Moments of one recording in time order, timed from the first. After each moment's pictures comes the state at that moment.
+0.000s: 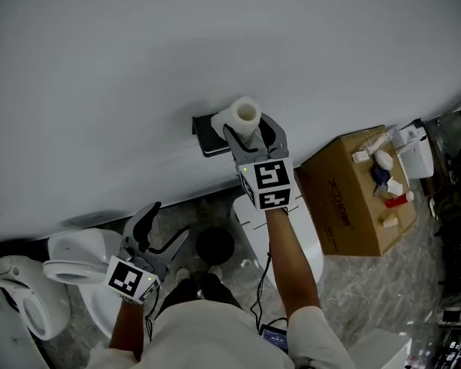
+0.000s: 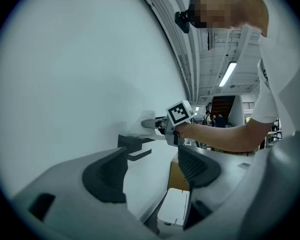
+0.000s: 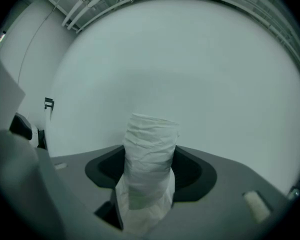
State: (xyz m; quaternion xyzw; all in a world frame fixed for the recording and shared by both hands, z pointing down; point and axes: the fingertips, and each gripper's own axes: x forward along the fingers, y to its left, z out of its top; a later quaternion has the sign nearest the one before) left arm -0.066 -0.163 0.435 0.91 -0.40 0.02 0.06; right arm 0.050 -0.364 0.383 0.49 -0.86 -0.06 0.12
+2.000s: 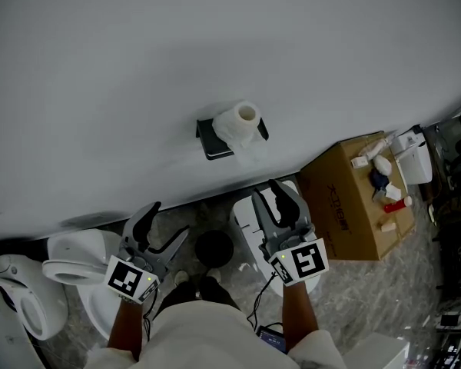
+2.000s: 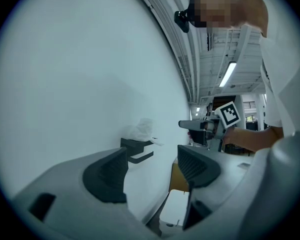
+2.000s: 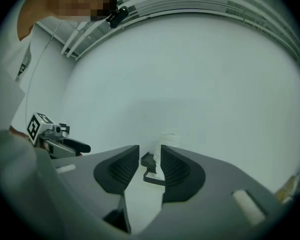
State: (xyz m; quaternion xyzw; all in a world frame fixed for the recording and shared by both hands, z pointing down) left arm -0.075 -0.164 0.427 0.91 -0.41 0.01 0.05; right arm 0.086 -0.218 0.373 0.46 -0.89 -0.02 0.02
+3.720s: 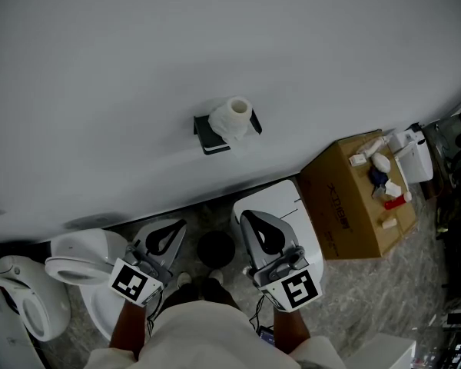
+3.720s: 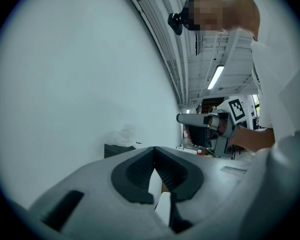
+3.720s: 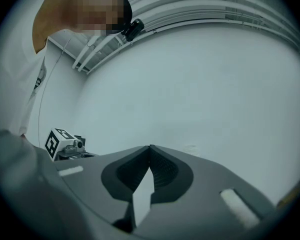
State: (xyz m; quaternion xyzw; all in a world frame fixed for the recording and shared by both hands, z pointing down) left arm -0.044 -0.116 0.406 0.93 -0.36 0.00 0.02; right arm 0.056 -0.126 0.338 0.40 -0.91 -0.04 -0.03
